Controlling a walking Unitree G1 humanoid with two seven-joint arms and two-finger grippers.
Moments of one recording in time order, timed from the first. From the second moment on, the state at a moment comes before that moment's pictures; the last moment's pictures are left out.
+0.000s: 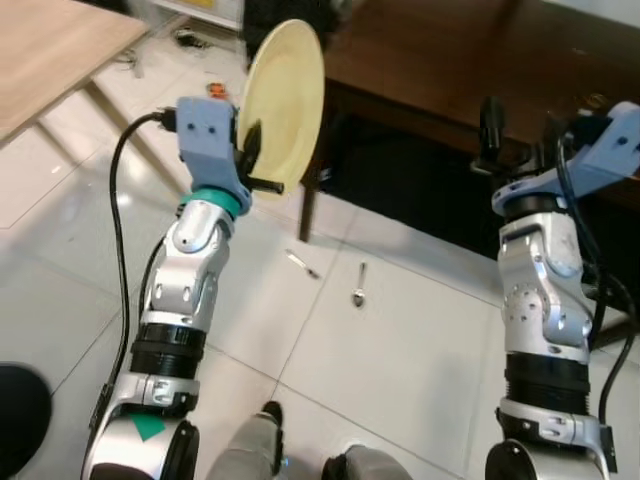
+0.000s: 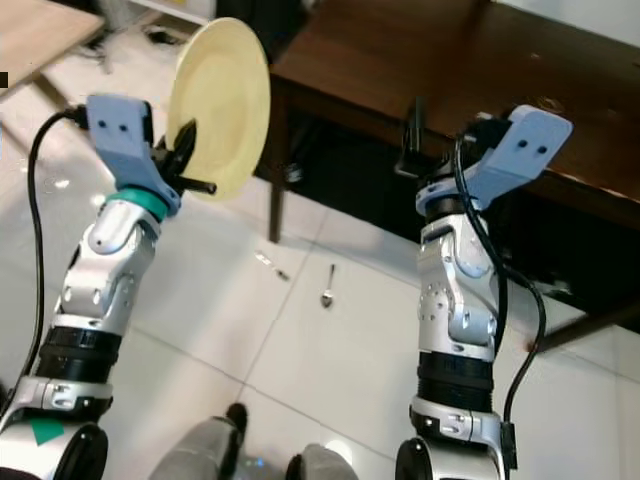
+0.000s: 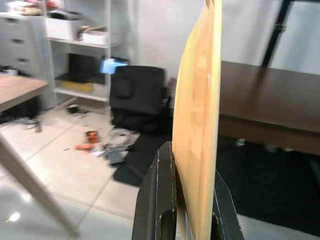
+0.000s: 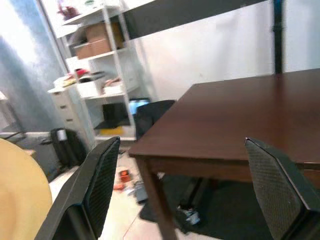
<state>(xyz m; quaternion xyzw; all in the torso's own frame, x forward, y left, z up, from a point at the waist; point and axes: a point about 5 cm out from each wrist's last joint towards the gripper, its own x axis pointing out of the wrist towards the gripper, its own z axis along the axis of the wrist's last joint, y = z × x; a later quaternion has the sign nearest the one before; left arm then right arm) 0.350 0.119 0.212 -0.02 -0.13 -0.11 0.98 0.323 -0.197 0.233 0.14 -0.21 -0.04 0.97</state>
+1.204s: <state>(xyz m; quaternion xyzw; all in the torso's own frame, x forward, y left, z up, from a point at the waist) 0.353 0.119 0.212 -0.02 -0.13 -0.10 0.99 0.323 -0.197 0.236 0.14 -0.22 -0.04 0.96</state>
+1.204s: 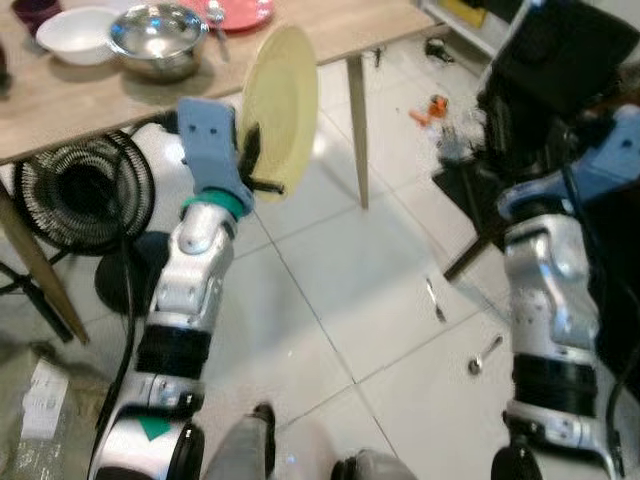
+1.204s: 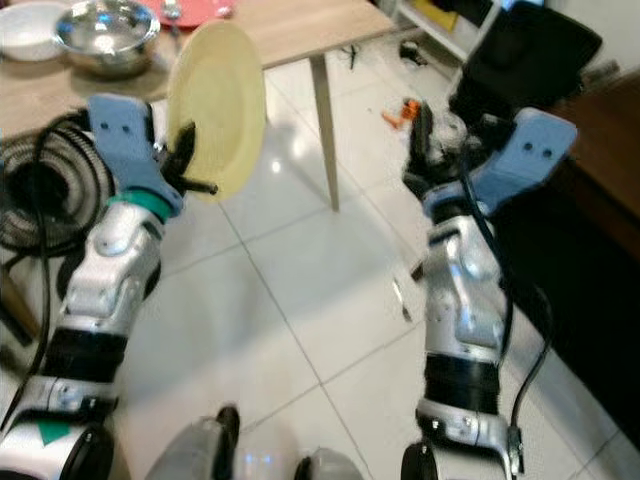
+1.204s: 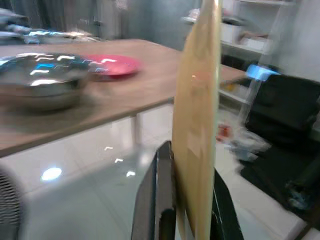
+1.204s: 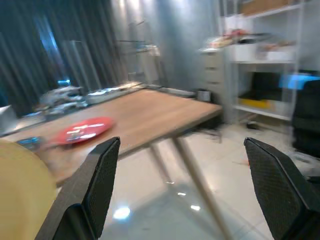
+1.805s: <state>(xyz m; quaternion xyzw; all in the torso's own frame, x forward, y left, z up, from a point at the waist) 0.355 0.126 0.211 -0.01 -0.13 -0.07 0.99 0.322 -0.205 0.233 0.16 -0.22 -0.06 0.96</state>
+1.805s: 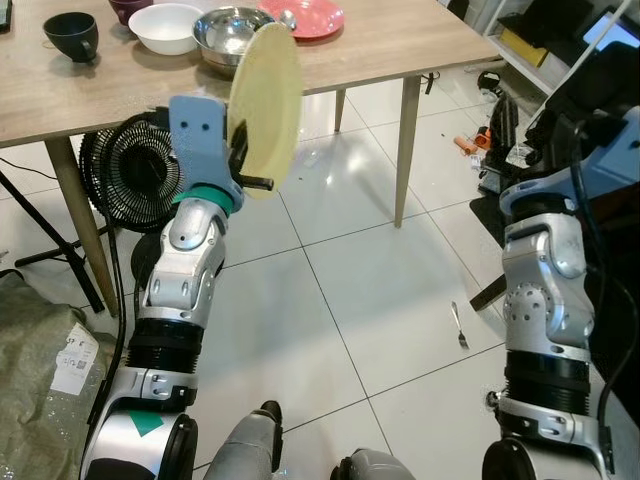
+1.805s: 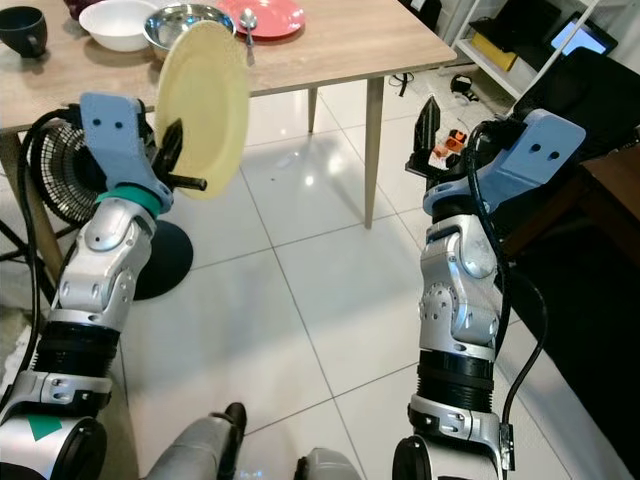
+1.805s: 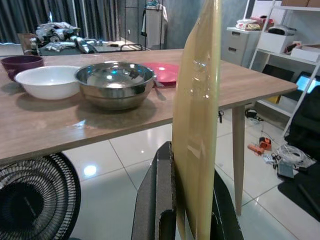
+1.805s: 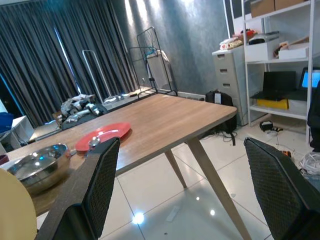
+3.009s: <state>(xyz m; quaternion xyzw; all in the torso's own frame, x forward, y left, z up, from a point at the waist) 0.367 0.085 0.257 -0.08 -0.17 -0.23 0.96 0.293 -0.282 0.208 -0.03 -0.17 -0.24 0.95</state>
